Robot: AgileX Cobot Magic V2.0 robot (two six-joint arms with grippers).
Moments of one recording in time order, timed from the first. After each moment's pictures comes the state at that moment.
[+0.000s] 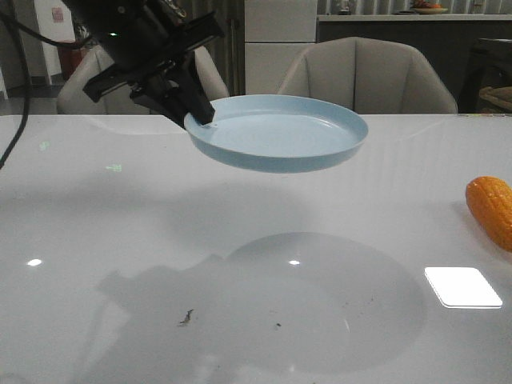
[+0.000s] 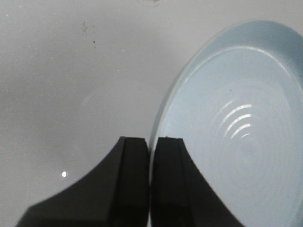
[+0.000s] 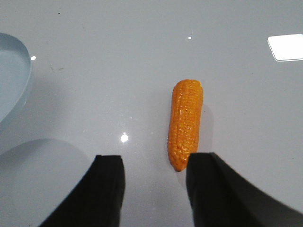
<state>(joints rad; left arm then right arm) -0.39 1.94 -1.60 -0.52 0.85 0.11 0.05 0.80 -0.40 0.11 0.14 0.08</state>
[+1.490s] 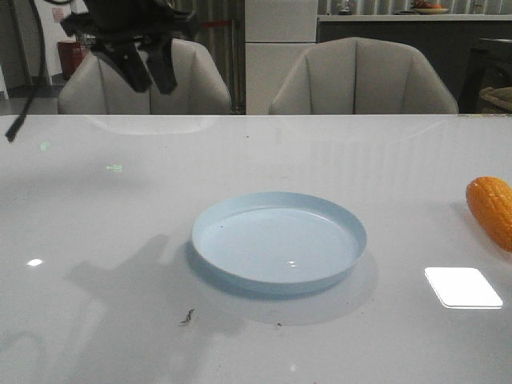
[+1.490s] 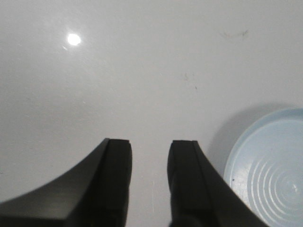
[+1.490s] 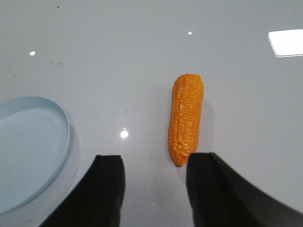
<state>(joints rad) -0.37 2.01 -1.92 -0.05 1.01 0.06 0.05 0.80 -0.40 0.11 0.15 0.08</state>
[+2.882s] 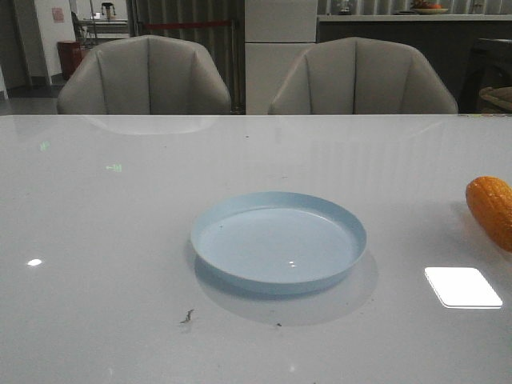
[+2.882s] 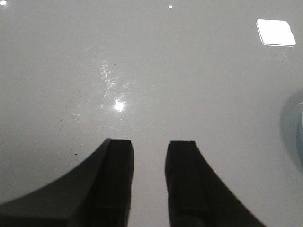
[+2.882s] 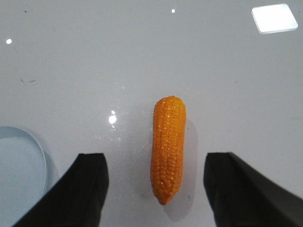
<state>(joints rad) -0.12 1.04 -0.60 -0.08 0.28 0.01 -0.03 1.12 -0.72 0.10 0.30 0.08</state>
